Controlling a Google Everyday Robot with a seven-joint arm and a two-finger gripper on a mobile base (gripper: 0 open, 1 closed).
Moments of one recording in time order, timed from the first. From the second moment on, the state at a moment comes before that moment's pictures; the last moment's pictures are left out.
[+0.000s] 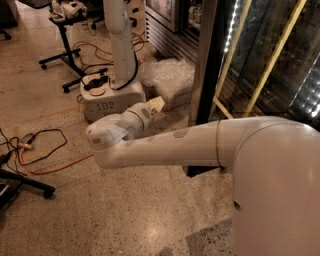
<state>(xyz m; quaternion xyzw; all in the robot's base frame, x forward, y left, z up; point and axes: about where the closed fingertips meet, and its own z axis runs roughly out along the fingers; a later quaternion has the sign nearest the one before) 0.707 -0.010 0.765 -0.10 0.76 -0.41 0.50</state>
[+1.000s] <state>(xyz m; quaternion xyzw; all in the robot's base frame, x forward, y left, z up) 0.824 -0.044 0.748 -0.06 0.74 -0.47 0.48</state>
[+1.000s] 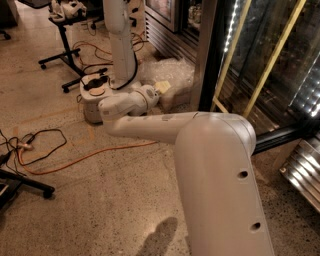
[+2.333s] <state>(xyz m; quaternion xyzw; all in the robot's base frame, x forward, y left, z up) 0.806 -0.070 0.799 -0.02 0.70 -0.52 0.50</state>
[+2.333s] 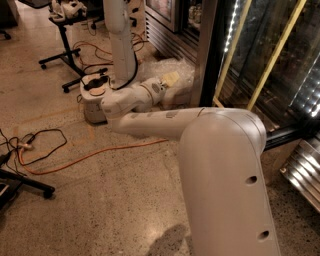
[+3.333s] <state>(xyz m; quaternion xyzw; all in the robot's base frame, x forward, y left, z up) 0.812 -0.069 0.823 -0.02 0.68 -0.53 0.51</state>
